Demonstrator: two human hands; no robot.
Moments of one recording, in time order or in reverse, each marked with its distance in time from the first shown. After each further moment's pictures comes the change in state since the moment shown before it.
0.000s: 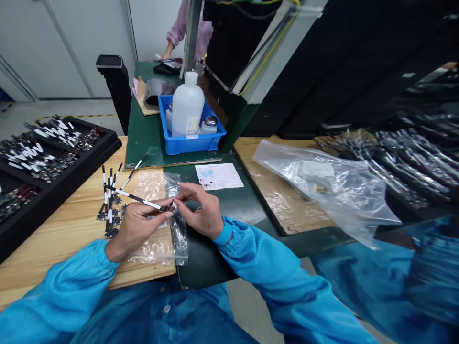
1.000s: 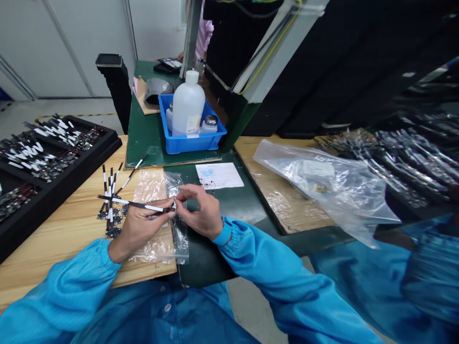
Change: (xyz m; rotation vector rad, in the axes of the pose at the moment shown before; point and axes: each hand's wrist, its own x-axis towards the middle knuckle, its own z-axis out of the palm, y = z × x) left_hand -0.001 0.009 0.007 -0.026 0.062 -0.035; right_hand -0.002 -0.002 0.003 -0.165 0.038 -0.064
